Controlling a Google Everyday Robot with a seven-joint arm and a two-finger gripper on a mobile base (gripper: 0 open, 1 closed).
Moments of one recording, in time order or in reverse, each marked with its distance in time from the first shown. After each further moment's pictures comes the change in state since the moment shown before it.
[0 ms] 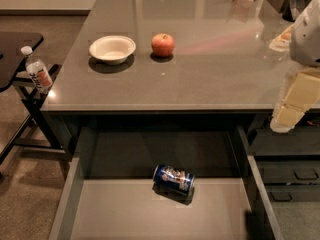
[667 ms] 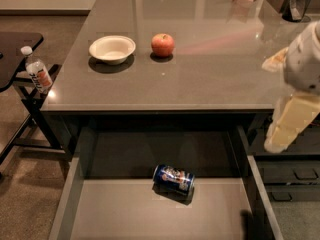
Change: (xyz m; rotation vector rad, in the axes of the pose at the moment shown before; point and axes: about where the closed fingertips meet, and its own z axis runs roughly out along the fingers) arm 0.003 0.022 0.027 -0.043 -0.050 -0.006
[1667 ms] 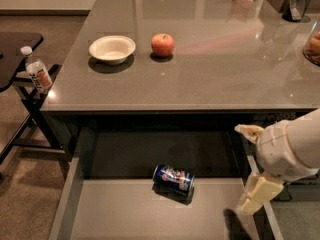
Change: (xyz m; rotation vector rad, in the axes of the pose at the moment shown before) arm 0.015 0.085 0.122 -0.059 -0.211 -0.038
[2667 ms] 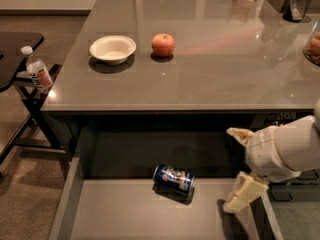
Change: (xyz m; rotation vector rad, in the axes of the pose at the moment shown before) arm -0.001 -0.006 0.030 0.009 -0.067 0.031
